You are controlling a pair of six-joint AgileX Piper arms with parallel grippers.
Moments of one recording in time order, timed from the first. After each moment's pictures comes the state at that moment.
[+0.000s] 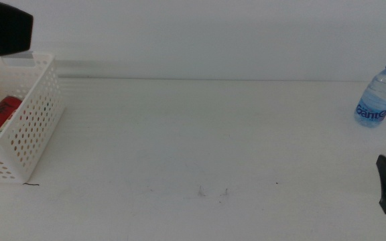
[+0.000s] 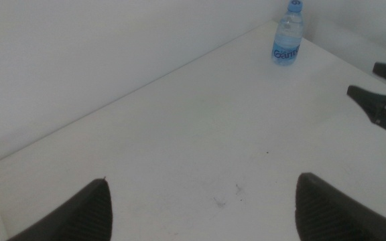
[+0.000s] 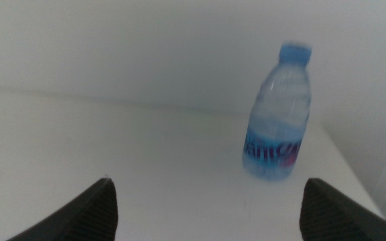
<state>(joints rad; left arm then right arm) -0.31 0.85 -1.44 -0.35 1.21 0.32 -0.03 1.39 -0.01 -0.06 -1.19 -0.09</state>
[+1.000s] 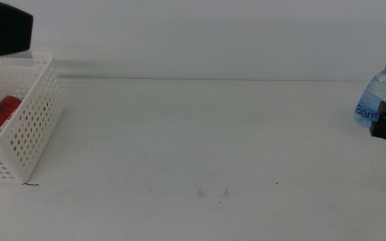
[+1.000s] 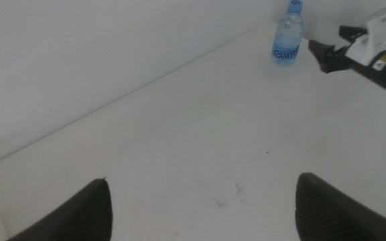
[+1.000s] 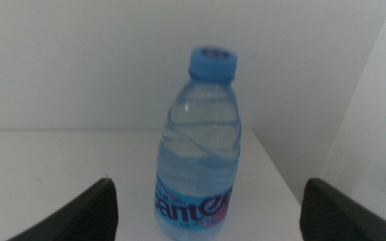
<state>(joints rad) -0.31 0.85 -1.44 -0.35 1.21 0.32 -0.03 1.73 -0.51 0.23 -0.95 -0.22</state>
